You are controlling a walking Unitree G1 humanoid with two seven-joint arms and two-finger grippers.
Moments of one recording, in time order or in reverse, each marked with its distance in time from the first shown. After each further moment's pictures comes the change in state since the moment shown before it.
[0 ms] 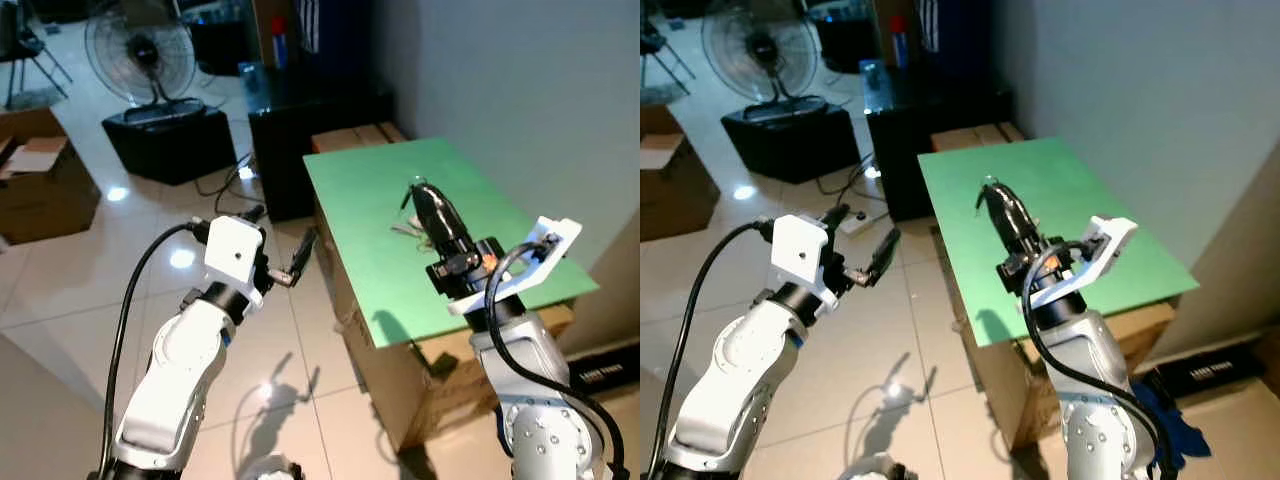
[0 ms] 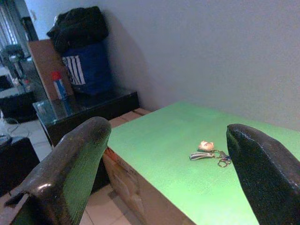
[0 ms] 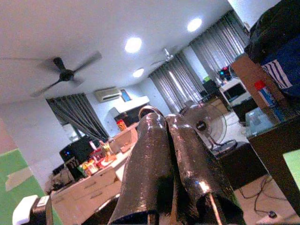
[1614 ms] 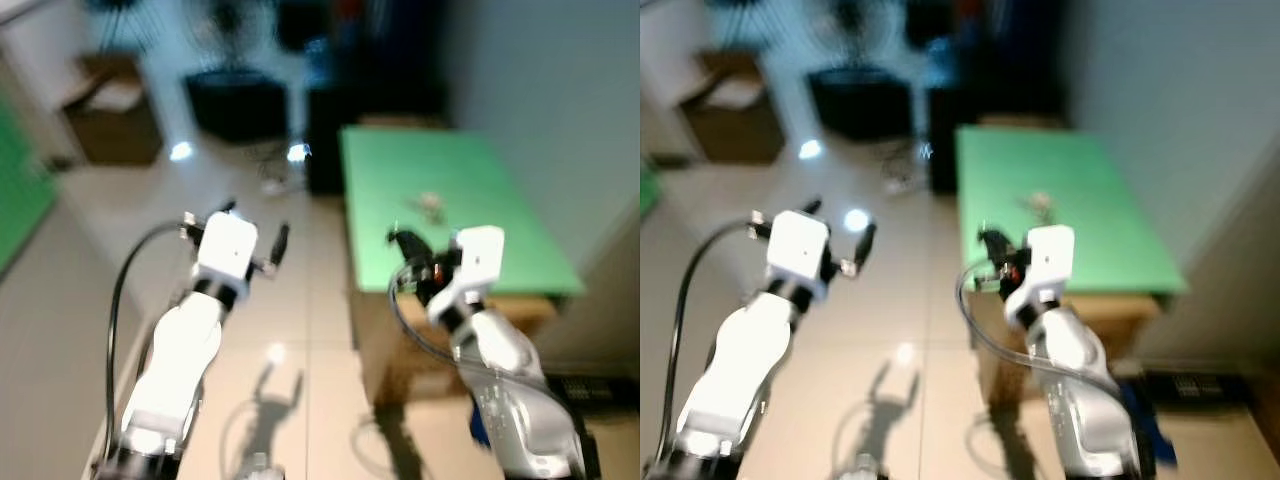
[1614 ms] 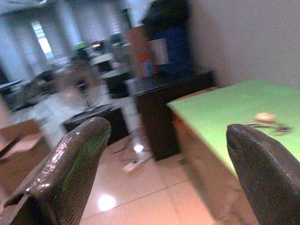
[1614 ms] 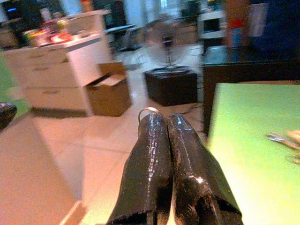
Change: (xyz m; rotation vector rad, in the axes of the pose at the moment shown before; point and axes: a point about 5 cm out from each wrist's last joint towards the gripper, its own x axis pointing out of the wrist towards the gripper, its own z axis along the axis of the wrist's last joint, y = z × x) left arm 0.004 0.024 -0.013 0.189 0.038 0.182; right arm -0.001 -0.042 -0.041 -0.451 0.319 -0.261
